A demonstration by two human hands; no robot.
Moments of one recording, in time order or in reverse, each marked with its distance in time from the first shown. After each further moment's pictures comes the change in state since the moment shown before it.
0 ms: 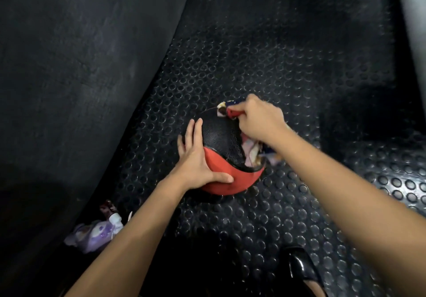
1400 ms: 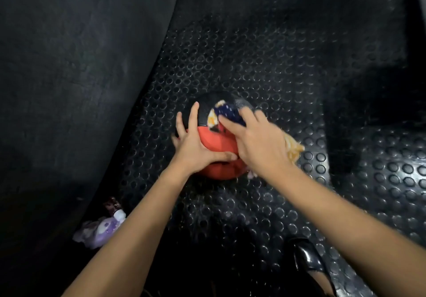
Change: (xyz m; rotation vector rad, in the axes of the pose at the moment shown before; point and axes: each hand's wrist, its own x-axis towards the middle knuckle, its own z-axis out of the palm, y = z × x) left_hand 0.015 0.013 0.000 -0.045 0.136 -0.107; right_hand -0.053 0.018 0.047 -0.177 0.394 -0.322
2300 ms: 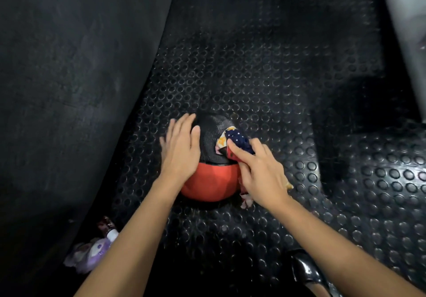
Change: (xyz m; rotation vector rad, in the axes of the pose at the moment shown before) left_hand 0.016 0.007 -0.007 0.134 0.244 0.225; right_hand -0.039 0.003 0.012 0.376 0.022 0.273
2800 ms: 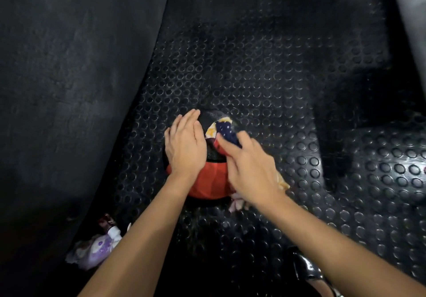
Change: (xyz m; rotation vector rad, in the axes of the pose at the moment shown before) left_hand 0.005 0.005 0.027 0.082 0.186 0.001; right_hand 0.007 -0.034 -0.007 -0.041 -0.046 0.019
